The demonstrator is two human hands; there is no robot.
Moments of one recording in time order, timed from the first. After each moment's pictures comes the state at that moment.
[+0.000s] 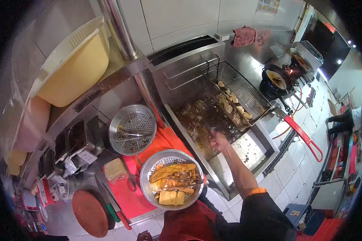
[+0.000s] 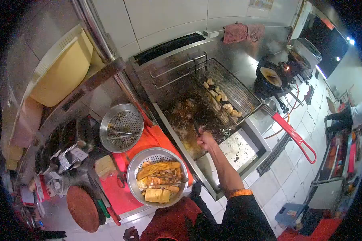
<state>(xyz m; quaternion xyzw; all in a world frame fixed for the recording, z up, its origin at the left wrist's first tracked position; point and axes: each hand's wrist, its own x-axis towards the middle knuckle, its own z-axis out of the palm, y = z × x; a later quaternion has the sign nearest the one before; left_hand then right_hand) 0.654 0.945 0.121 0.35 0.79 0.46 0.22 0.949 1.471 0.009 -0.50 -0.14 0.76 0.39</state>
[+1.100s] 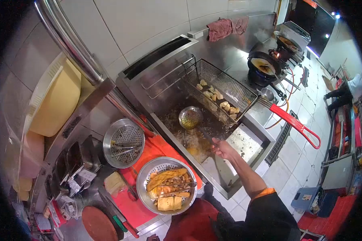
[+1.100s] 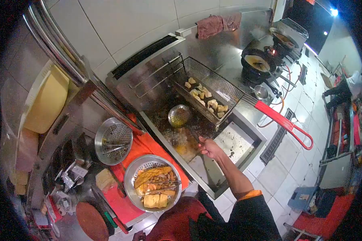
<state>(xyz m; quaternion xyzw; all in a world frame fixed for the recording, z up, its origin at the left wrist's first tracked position) 0.652 0.949 0.094 0.36 0.82 0.39 0.22 1.021 1.423 0.013 -0.39 -0.04 0.86 0.34</state>
